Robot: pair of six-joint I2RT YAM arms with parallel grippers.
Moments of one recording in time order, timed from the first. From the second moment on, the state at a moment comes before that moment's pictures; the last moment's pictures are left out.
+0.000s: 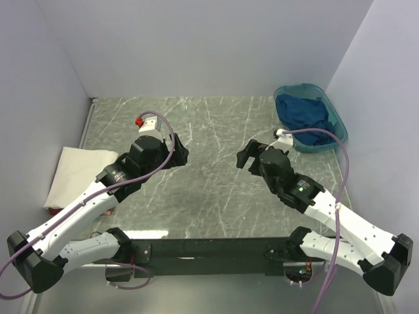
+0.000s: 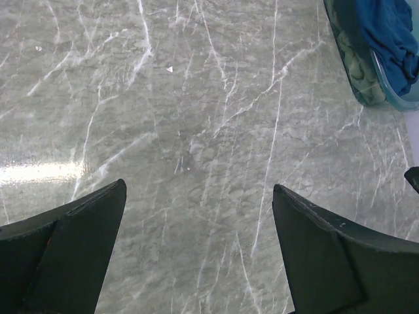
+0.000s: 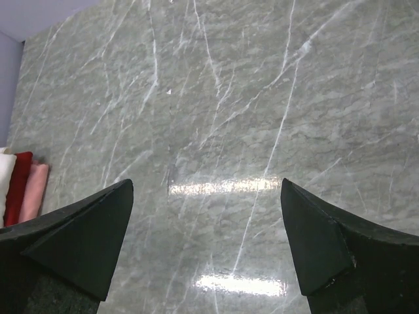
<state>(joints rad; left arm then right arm) -0.70 1.00 0.97 -0.43 -0.31 -0.64 0.77 0.91 0.82 -0.38 0.53 0.74</state>
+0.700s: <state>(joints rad) -0.70 0.99 0.96 -0.43 -0.28 -0.64 0.76 1.04 0.89 -0.41 0.50 0.63</state>
